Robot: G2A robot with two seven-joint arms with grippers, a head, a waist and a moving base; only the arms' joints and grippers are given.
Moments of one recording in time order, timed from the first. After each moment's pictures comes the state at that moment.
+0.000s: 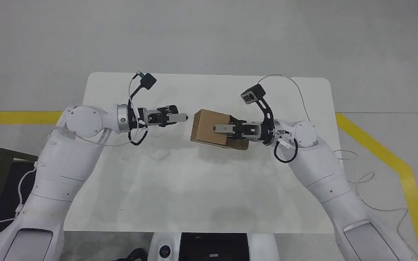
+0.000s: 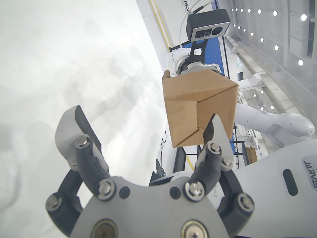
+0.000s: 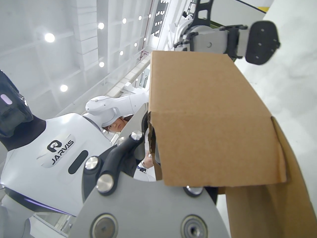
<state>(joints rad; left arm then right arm) 0.83 -0.97 -1.17 -1.40 -0.21 -0.38 -1.13 -0.77 -1.24 0.97 -1.14 0.72 -0.53 1.29</state>
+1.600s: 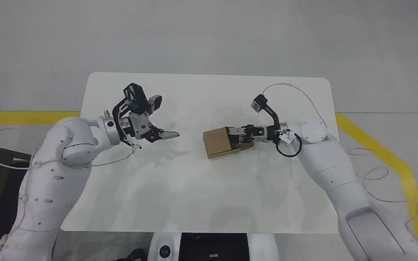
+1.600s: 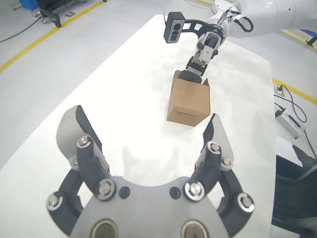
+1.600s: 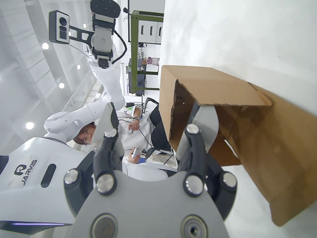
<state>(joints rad) 1.11 -0.91 -1.37 -1.70 0.82 -0.87 -0.43 -0.69 -1.23 0.96 -0.86 0.50 -0.49 1.33</state>
